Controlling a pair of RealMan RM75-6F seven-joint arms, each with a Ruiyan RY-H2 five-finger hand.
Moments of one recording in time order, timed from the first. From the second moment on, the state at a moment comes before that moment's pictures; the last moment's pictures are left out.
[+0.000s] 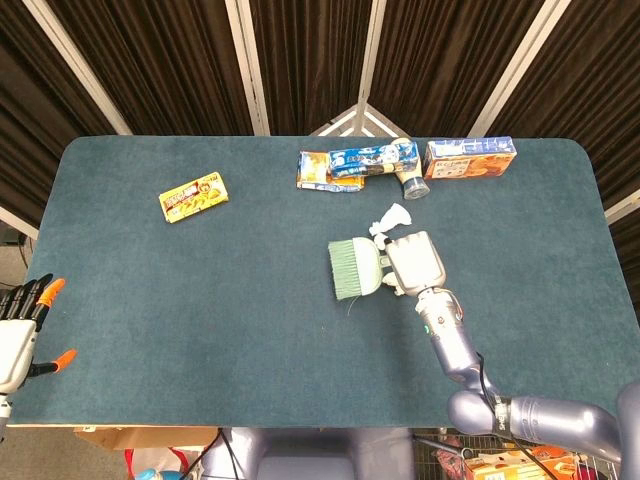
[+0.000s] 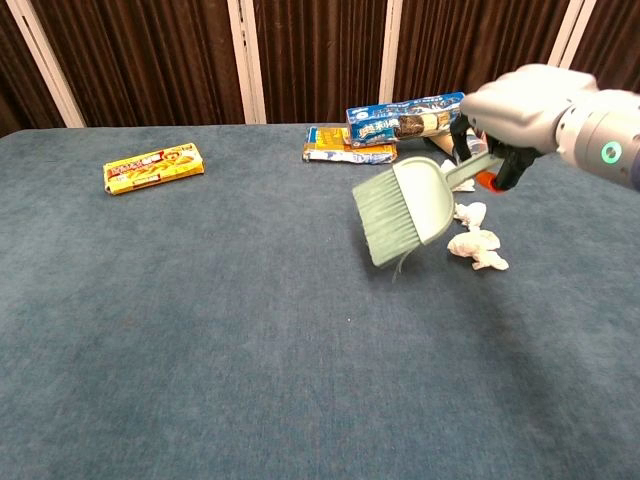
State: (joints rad) left arm -0.10 -1.09 -0.03 -1.66 1.46 1.42 0.05; right arm 0.83 -1.49 0.21 -1.61 -0.82 1.12 -1.01
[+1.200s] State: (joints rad) left arm -0.11 -1.09 -0.02 -1.67 1.45 1.41 0.07; right arm 0.80 -1.25 0.19 -1.55 -0.76 1.16 -1.00
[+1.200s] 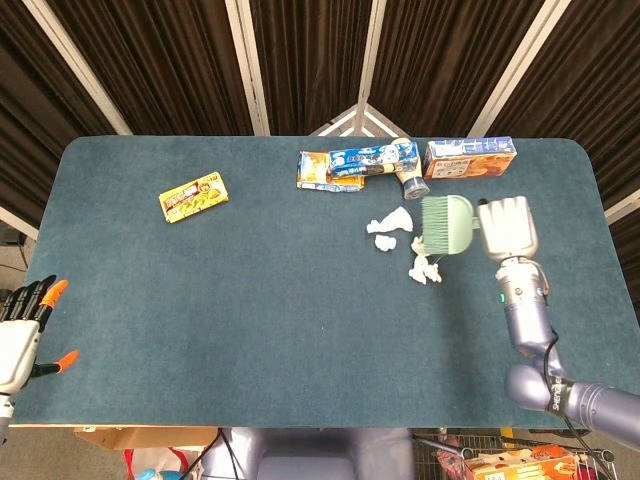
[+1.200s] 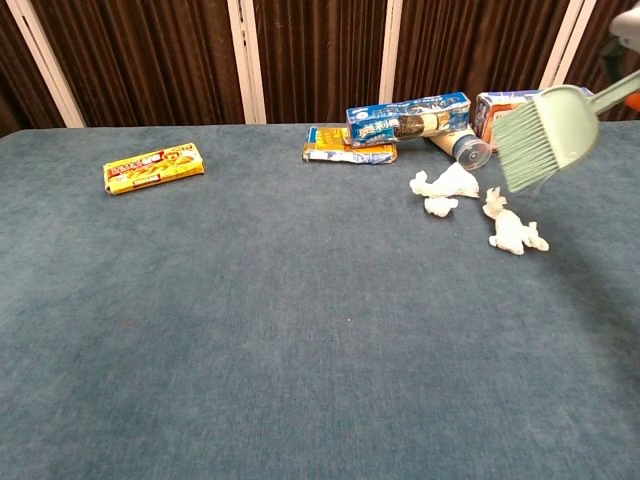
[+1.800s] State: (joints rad) left arm -0.11 -1.08 -0.03 -1.68 1.43 1.39 0.04; right arm 0.96 -1.48 0.23 -1.42 -0.67 1.04 -1.06
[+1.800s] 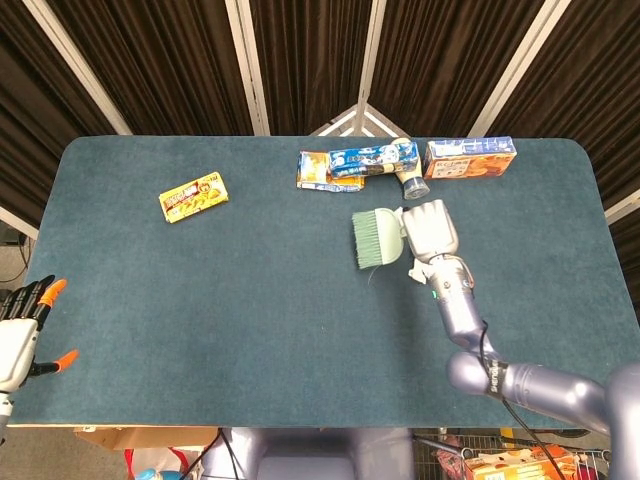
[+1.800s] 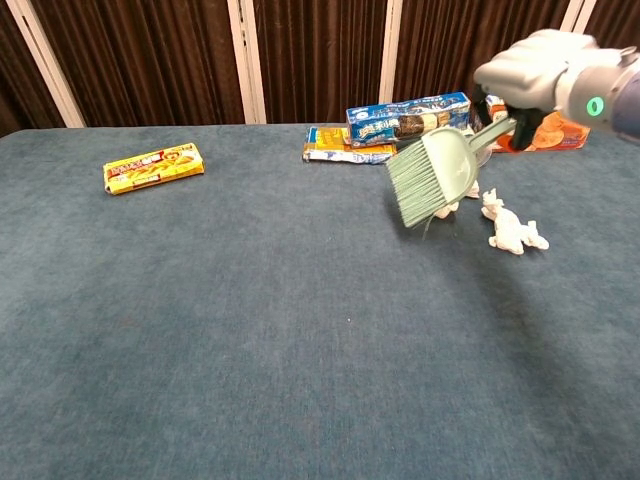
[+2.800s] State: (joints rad) left arm -0.11 -1.07 -0.02 -1.69 1.43 1.39 0.03; right arm 0.89 -1.33 0.15 -1.32 -0.60 1.12 -1.12
